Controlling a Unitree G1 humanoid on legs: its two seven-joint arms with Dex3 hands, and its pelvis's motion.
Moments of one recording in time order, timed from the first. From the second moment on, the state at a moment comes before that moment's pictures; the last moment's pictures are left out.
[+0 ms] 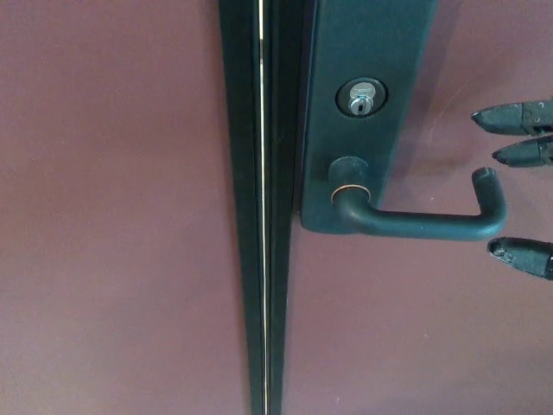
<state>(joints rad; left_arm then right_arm) -0.09 0.45 0.11 1.33 0.10 -0.16 -0.04 -0.05 -0.65 -0.16 -0.76 0.00 0.28 0.23</state>
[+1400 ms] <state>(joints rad) -0.11 0.46 0.11 1.34 0.10 -0.16 -0.05 -0.19 -0.64 0.12 -0.76 -0.19 0.40 0.35</state>
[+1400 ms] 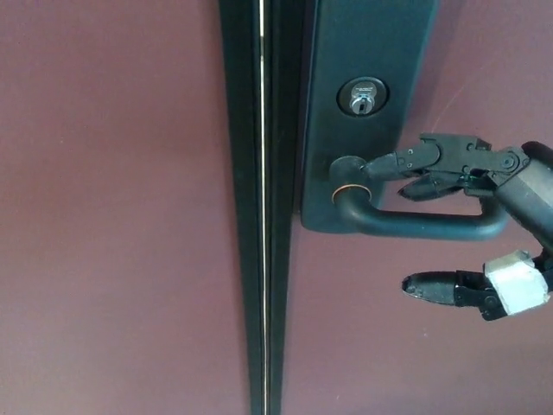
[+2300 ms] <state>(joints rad) -0.11 0.46 0.12 1.34 0.10 -0.16 -0.05 -0.22 -0.66 0.23 -0.78 -0.48 0.43 0.39</state>
